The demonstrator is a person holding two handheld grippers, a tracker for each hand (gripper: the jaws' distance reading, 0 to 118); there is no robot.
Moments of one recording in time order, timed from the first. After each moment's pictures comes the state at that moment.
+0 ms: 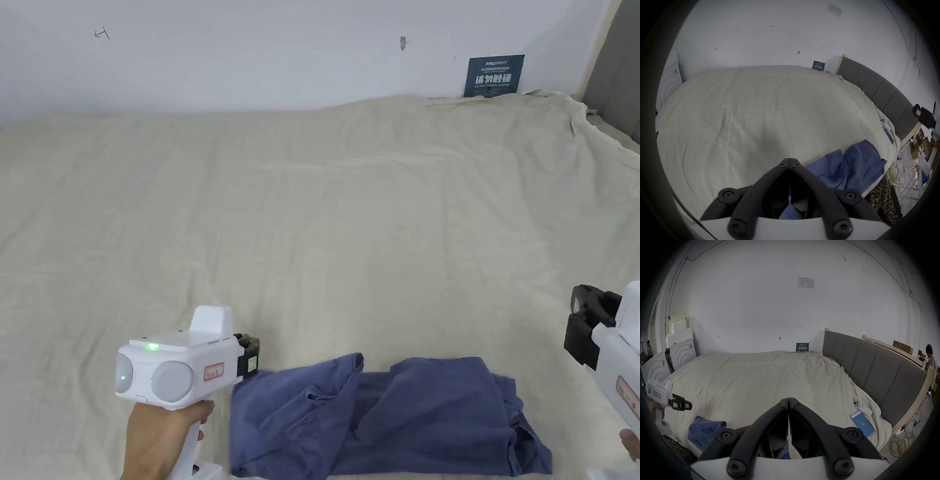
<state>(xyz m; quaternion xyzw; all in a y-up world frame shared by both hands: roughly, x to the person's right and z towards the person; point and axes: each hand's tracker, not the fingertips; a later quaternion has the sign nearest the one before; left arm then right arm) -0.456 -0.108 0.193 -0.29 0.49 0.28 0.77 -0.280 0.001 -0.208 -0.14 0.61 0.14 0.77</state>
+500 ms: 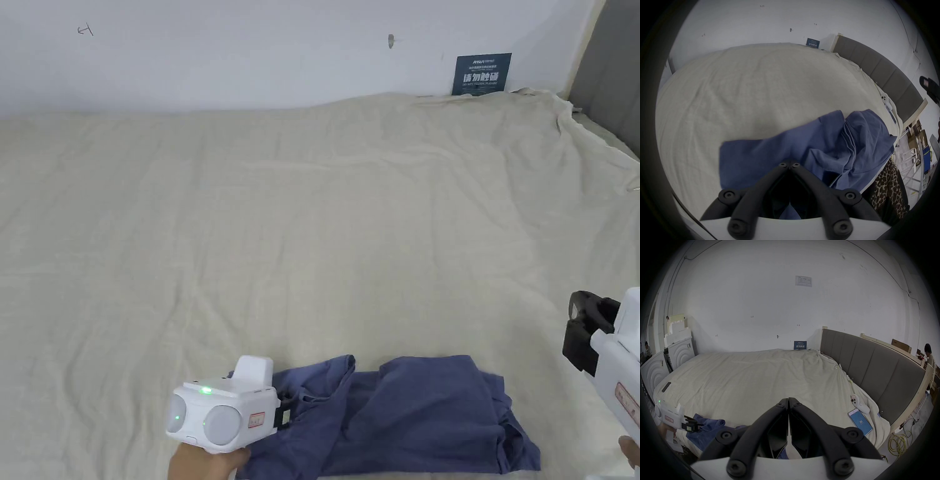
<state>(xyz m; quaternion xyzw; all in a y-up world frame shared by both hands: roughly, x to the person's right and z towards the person) -0.432 -0.178 0.140 -0.36 0.43 0.31 0.77 -0.273 -0.003 -0.217 -0.15 0.60 0.14 0.77</state>
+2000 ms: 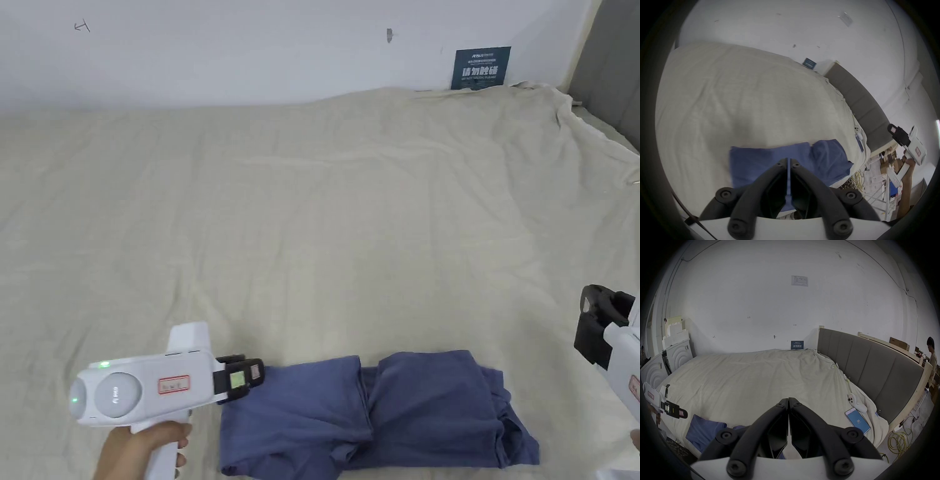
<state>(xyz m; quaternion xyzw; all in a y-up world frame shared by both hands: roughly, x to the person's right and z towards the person) -0.443 -0.099 0.227 -0.22 0.41 0.43 0.77 -0.271 -0.001 -0.225 -0.15 0.59 0.13 0.78</state>
